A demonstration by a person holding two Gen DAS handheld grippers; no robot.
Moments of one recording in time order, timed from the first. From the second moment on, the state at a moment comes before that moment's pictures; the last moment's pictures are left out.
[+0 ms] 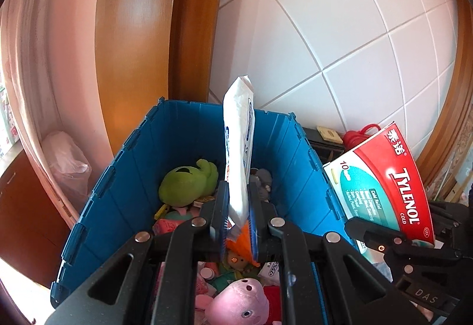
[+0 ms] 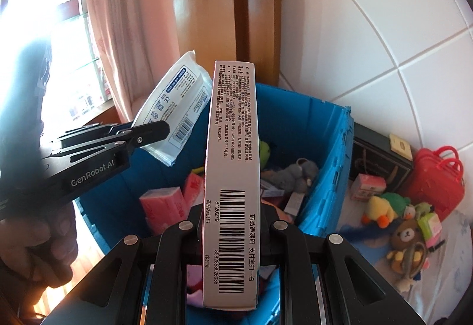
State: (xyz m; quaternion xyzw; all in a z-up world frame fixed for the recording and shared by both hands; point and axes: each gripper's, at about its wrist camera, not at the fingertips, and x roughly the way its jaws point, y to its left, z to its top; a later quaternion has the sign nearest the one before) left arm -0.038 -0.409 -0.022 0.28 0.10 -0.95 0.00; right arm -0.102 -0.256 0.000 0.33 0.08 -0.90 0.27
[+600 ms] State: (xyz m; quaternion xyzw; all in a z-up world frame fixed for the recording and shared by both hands) left arm -0.033 -0.407 -0.031 0.29 0.12 -0.95 0.01; right arm -0.096 -0.222 -0.008 0.33 0.06 -0.91 0.24
